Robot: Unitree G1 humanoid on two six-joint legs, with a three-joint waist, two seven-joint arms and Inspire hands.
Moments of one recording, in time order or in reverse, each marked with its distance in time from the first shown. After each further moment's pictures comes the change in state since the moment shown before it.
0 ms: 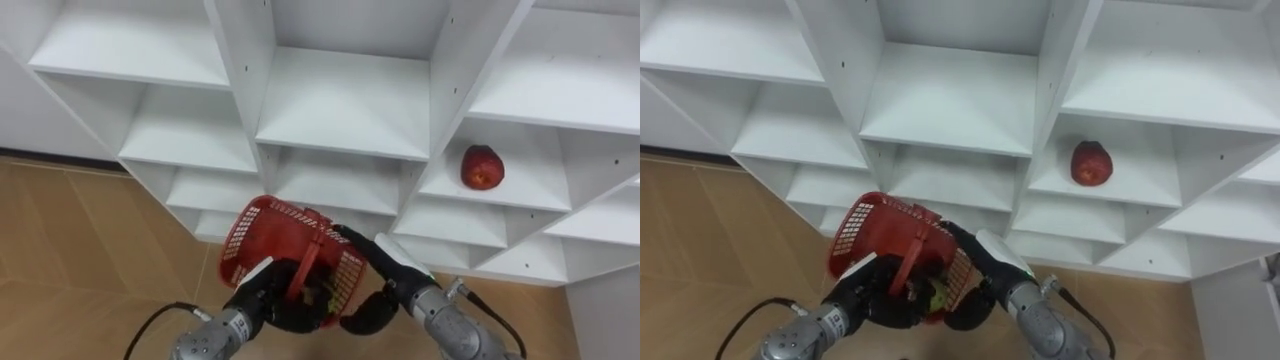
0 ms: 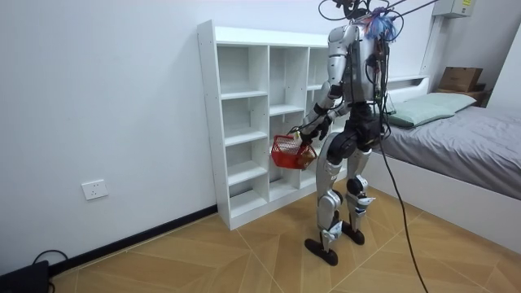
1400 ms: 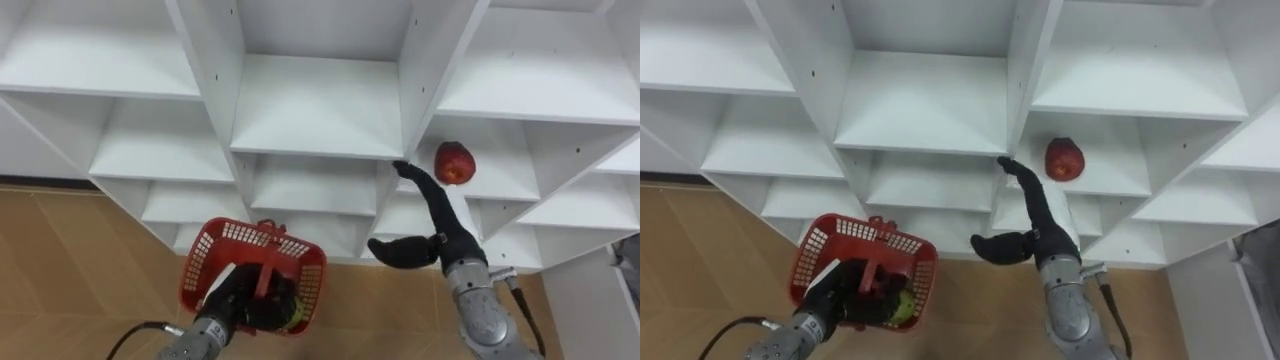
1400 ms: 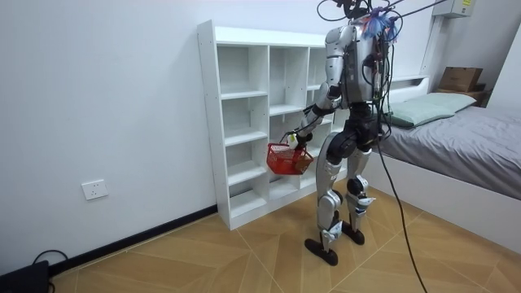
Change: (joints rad) left arm 0.039 -0.008 0.144 0.026 0.041 0.000 0.118; right arm 0.047 0.029 -0.235 -0.103 0.139 -0.066 -0.304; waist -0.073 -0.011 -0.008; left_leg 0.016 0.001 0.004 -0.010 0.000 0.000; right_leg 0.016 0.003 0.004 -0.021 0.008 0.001
